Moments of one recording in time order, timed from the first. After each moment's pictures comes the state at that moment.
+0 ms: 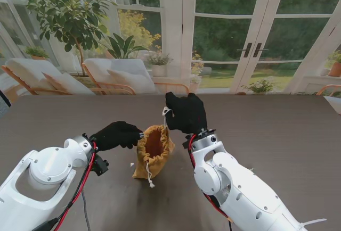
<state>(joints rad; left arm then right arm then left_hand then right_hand) 1.59 -1.05 -1.37 -1.87 0.13 0.17 -0.43 -1.25 -1.21 0.82 -1.51 -0.89 0.05 -0.64 0.81 -0.21 0.49 -0.09 0.80 0.33 0.27 0.49 0.88 0.42 0.36 0.81 0.62 0.51 0.69 0.73 0.14 0.48 1.24 0.75 0.48 -0.63 1.32 -0.21 0.75 0.11 1.40 0.52 1.38 0.00 0.98 0.80 1.31 0.03 1.56 0.87 0.67 0.22 1.67 0.76</state>
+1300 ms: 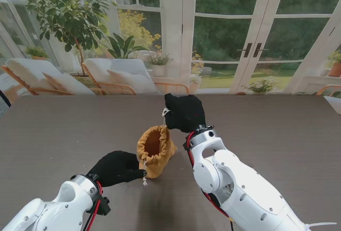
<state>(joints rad) 1.95 -1.06 -1.35 -2.15 0.64 0.19 -0.23 -1.25 -1.19 0.83 -1.61 -0.87 0.17 -0.41 0.64 -0.43 0.64 -0.10 0.80 0.30 0.66 0.65 0.93 0.31 0.85 1.18 0.85 0.38 1.19 0.88 0.48 0.43 1.48 0.95 0.48 -0.63 1.32 -0.19 0.76 0.11 1.36 0.54 1.38 0.00 0.97 0.80 1.31 0.03 1.56 0.87 0.67 0.21 1.67 0.76</state>
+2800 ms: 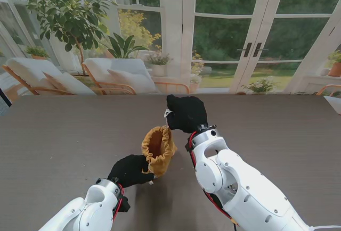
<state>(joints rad) 1.75 -1.09 -1.10 -1.83 0.64 0.25 0.04 -1.27 -1.17 0.85 -1.65 -0.85 0.20 -0.34 0.59 -0.57 0.81 -0.12 0.66 0.30 0.85 0.76 0.78 0.31 0.87 1.22 0.75 0.33 1.18 0.89 0.38 0.37 1.43 0.97 0.48 -0.63 1.32 -0.19 0.76 0.11 1.35 0.55 1.38 0.00 0.97 0.80 1.31 0.03 1.56 0.87 0.67 0.21 1.68 0.76</state>
